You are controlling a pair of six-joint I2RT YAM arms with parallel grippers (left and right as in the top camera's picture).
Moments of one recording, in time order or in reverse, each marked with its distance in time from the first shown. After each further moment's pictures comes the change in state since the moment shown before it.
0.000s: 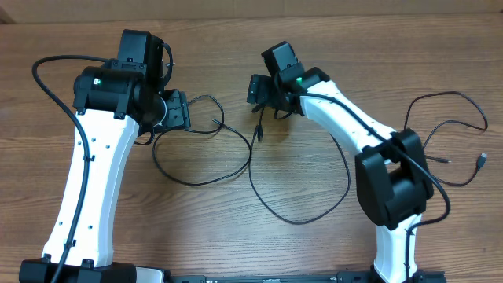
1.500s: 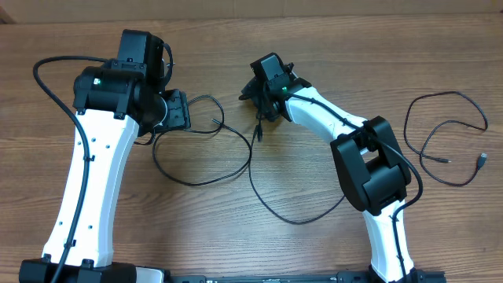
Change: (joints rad) left arm 0.000 0.000 0.000 0.000 0.018 0.000; right arm 0.026 0.147 0.002 0.207 0.016 0.559
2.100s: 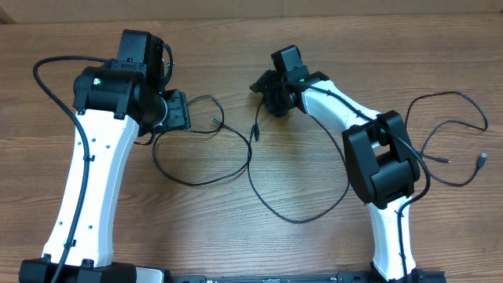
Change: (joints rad) left arm 0.000 0.000 0.000 0.000 0.000 0.000; right arm -0.101 0.011 -0.002 0.005 -0.239 -0.080
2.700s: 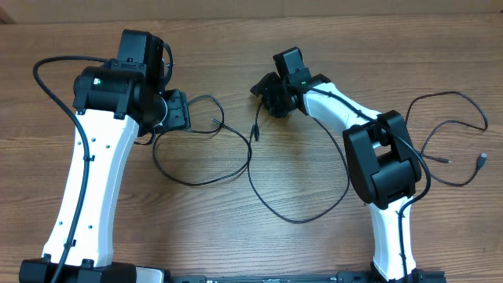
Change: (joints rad) left arm 0.000 0.000 0.000 0.000 0.009 0.000; right arm -0.003 -0.004 -0.048 0.065 -0.047 -0.024
